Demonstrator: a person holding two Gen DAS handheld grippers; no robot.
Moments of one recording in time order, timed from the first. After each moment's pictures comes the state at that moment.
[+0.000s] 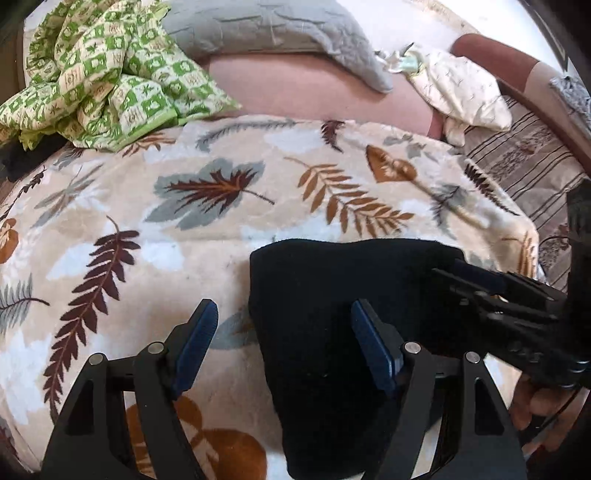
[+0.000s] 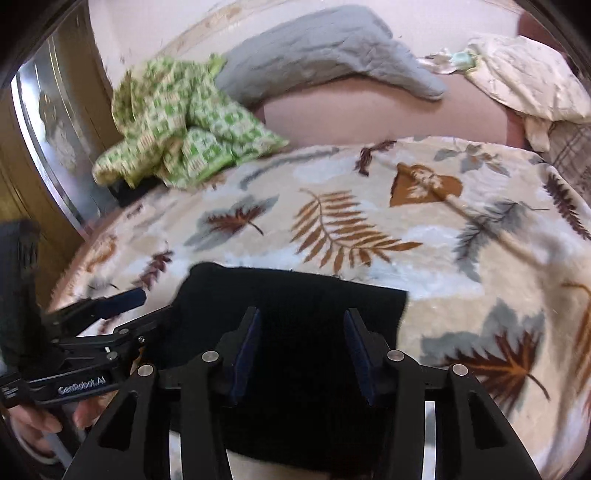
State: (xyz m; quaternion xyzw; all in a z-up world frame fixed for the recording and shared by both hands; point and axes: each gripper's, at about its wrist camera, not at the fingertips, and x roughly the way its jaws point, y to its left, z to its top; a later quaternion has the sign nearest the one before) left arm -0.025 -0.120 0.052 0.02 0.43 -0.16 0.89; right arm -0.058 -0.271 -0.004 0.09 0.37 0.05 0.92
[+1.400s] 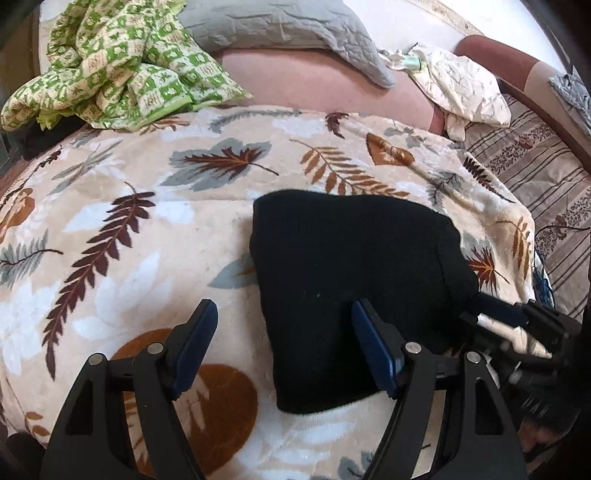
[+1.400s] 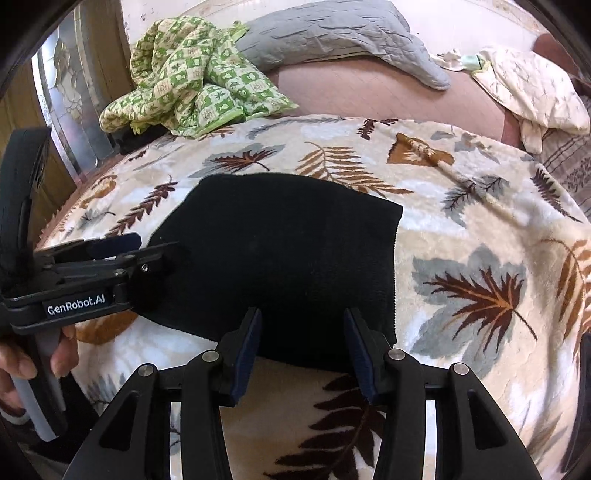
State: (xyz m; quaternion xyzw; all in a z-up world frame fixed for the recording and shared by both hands) left arm -0.076 -0.111 0.052 0.01 0.43 -0.14 0.89; right arm -0.137 -0.260 -0.016 0.05 0.38 0.05 0.92
